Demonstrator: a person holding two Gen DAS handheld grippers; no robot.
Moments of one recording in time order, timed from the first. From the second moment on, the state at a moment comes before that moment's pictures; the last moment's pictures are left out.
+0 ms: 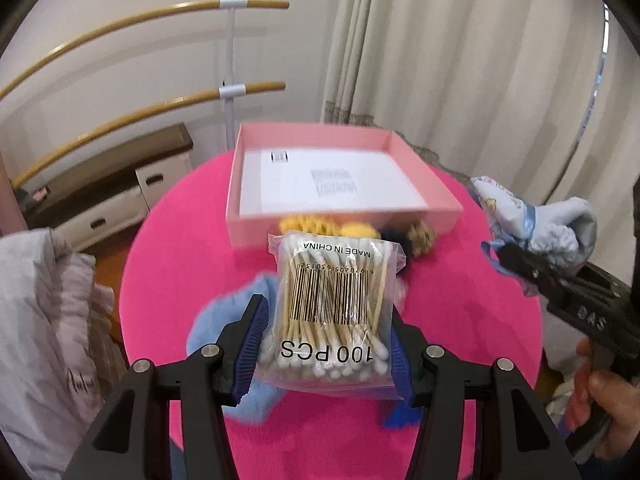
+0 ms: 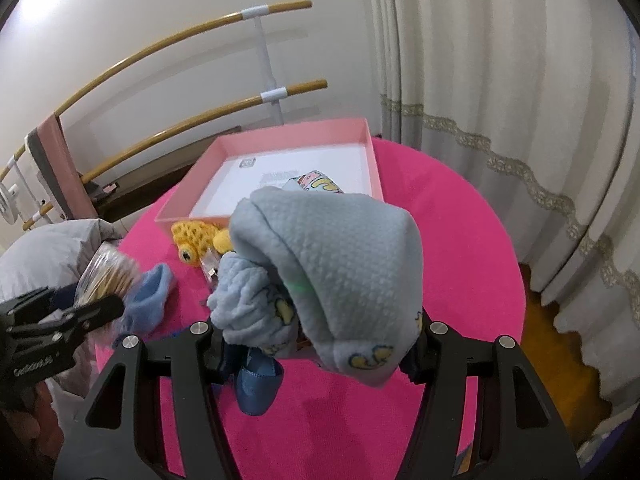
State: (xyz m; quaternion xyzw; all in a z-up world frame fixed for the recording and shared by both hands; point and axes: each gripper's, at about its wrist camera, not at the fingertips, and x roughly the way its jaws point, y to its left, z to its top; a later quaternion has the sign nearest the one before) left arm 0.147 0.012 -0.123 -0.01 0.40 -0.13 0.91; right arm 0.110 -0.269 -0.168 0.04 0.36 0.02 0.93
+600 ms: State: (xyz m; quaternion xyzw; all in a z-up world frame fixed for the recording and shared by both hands) left arm 0.290 -0.041 -0.084 0.03 0.33 -0.06 0.94; right arm 0.254 -0.274 -0.113 0.04 0.35 0.05 0.94
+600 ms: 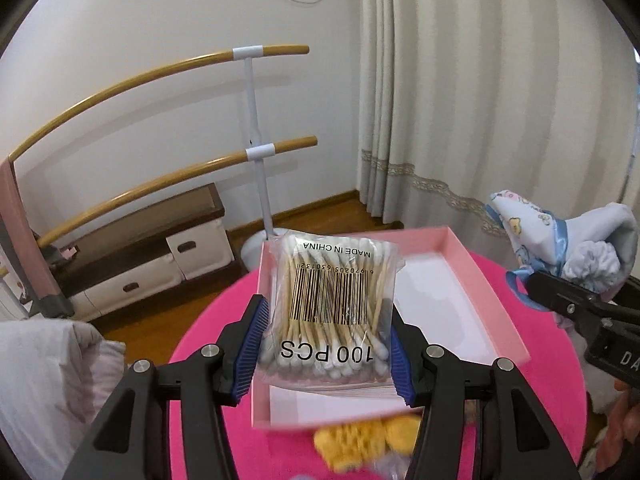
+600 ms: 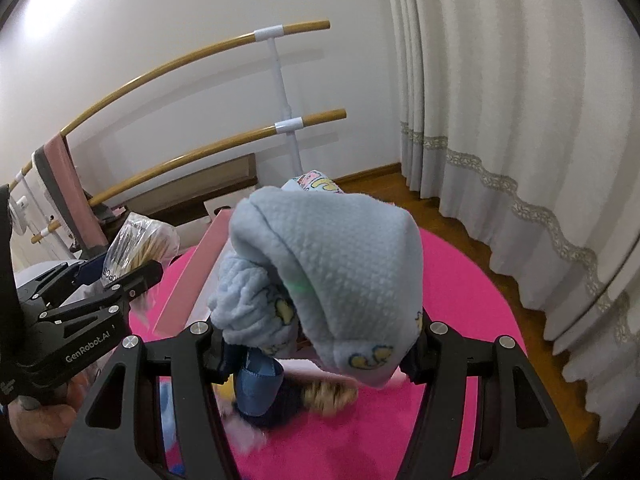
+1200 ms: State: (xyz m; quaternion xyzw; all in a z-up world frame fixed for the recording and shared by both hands) left arm 0.479 -0.091 -0.128 0.04 0.40 -0.07 0.91; right arm 0.375 -0.273 -0.166 0.01 0.45 0.03 0.89
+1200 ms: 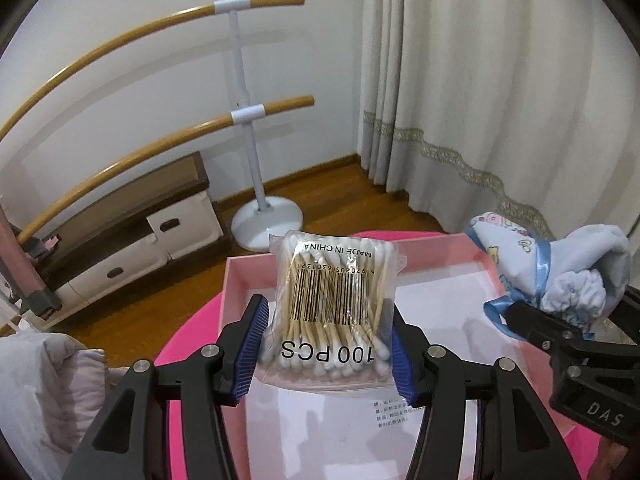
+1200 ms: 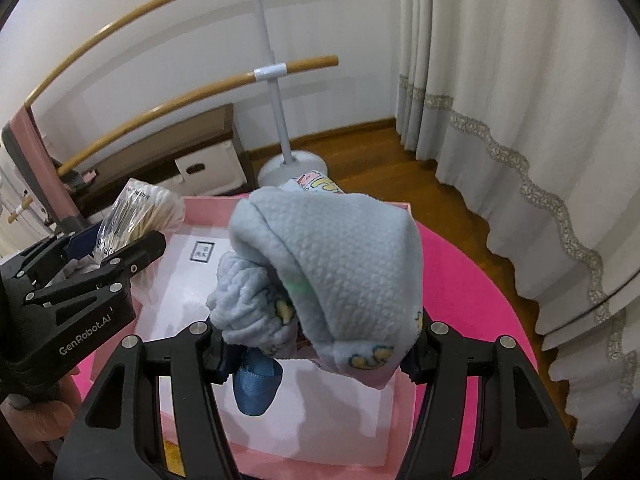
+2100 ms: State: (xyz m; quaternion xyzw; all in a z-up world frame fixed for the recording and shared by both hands) left arm 0.381 -0.047 -0.059 0.03 0.33 -0.06 0.94; right arm 0.282 -0.287 -0.113 0.07 0.37 0.01 0.92
